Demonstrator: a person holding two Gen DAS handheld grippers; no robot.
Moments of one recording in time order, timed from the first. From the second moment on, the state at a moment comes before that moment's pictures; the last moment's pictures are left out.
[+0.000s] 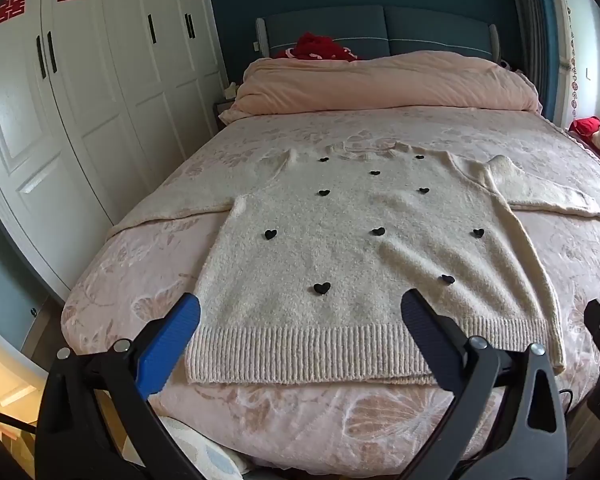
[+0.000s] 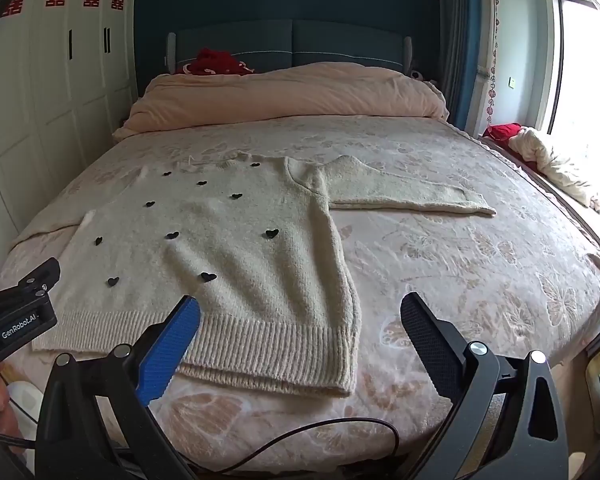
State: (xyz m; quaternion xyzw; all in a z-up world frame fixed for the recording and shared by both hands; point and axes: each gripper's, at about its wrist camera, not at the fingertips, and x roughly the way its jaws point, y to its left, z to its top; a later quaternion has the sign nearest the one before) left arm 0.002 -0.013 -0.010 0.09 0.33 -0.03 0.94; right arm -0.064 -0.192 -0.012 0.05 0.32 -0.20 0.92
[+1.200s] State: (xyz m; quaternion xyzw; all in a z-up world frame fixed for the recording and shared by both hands) left arm 0.001 -0.013 -0.006 0.09 0.33 -0.03 0.94; right arm -0.065 -0.185 -0.006 0.06 0.32 -0.19 0.93
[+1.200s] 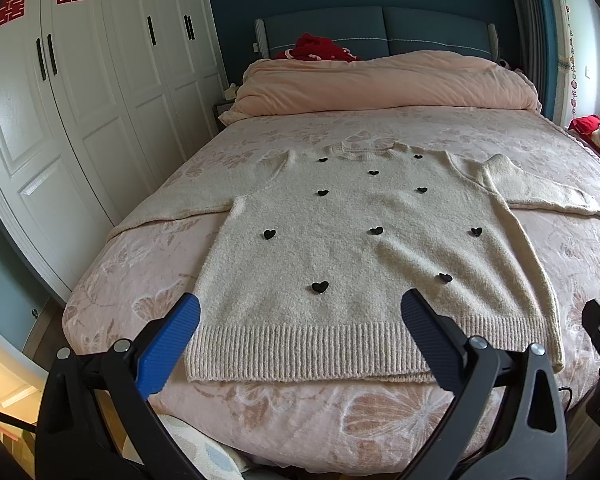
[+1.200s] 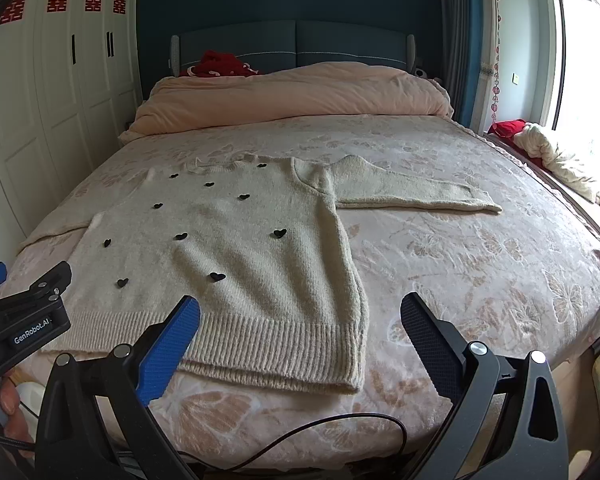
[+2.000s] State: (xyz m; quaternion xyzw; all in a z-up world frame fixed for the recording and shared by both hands) left arm 0.010 -0.022 -0.023 0.10 0.34 -0.02 0.93; right arm -0.060 -0.205 -0.023 0.09 0.33 -0.18 0.92
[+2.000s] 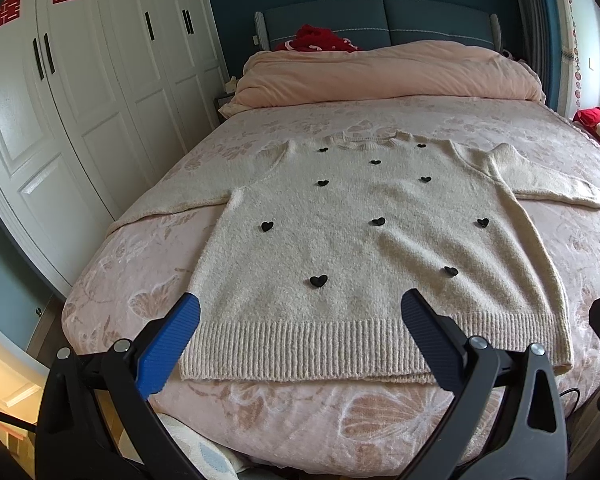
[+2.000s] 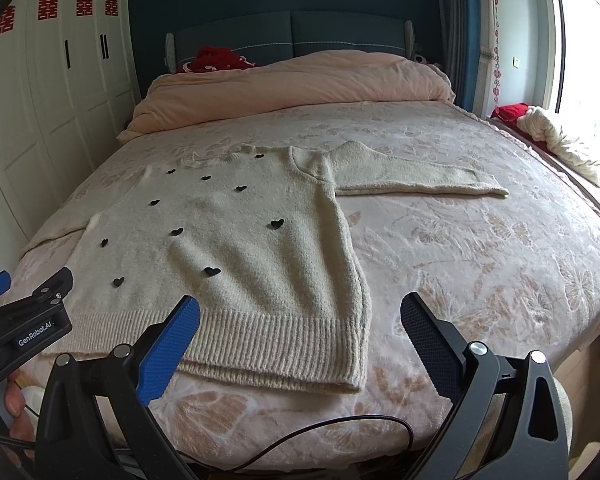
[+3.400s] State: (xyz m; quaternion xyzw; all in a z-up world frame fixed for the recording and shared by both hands) left arm 0.094 -0.079 -0.038 -0.01 0.37 -0.07 0.93; right arm 0.034 -0.571 -0.071 0.34 0.24 -0.25 0.88
